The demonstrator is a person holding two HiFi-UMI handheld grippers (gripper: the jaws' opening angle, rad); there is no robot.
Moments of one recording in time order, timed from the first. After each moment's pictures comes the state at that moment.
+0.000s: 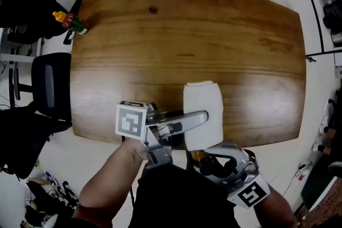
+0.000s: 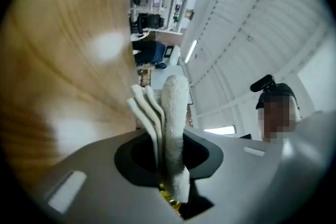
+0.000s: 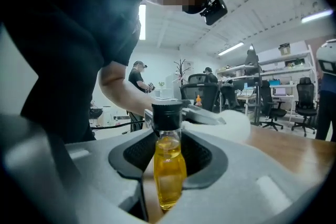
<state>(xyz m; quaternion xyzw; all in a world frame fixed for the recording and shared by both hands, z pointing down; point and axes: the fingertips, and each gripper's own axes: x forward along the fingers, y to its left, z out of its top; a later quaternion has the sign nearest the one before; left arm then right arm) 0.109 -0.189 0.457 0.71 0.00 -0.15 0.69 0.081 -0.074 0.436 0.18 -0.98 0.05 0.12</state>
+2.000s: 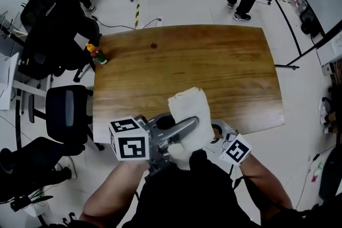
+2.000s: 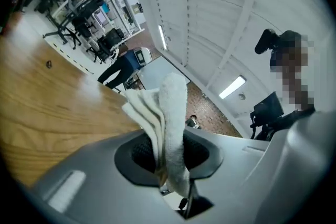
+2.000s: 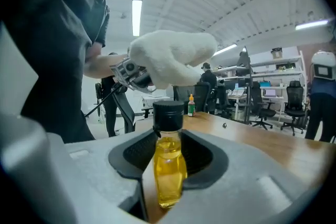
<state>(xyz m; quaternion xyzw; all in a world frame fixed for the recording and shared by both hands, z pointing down) 0.074 -0.126 0.326 0.89 -0.10 -0.02 0.45 0.070 -0.082 0.460 0.21 -0.96 0.02 0.16</state>
